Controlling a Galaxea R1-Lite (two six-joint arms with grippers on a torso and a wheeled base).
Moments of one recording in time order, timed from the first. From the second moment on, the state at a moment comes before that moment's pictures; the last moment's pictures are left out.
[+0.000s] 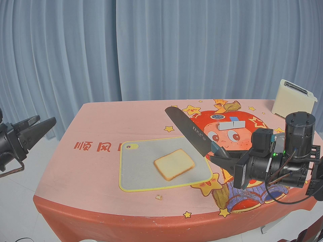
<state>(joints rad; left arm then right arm) -0.02 1.01 -0.56 -0.40 -0.46 -0.20 0.71 1.53 -0.60 -0.54 0.03 0.15</state>
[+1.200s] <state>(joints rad) -0.41 1.61 -0.79 -0.83 -0.40 -0.35 0.75 1.60 -0.59 -0.53 0.02 0.21</state>
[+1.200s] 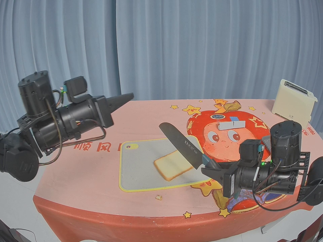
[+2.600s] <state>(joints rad) -0.48 1.97 -0.85 -1.12 -0.44 0.20 0.81 1.65 -0.58 -0.53 -0.06 0.21</state>
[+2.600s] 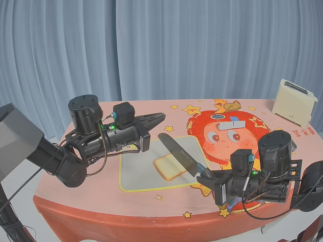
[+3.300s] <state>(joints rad) -0.52 2.07 -0.88 -1.14 -0.46 0.35 0.82 1.67 -0.58 -0.53 -0.06 0.21</state>
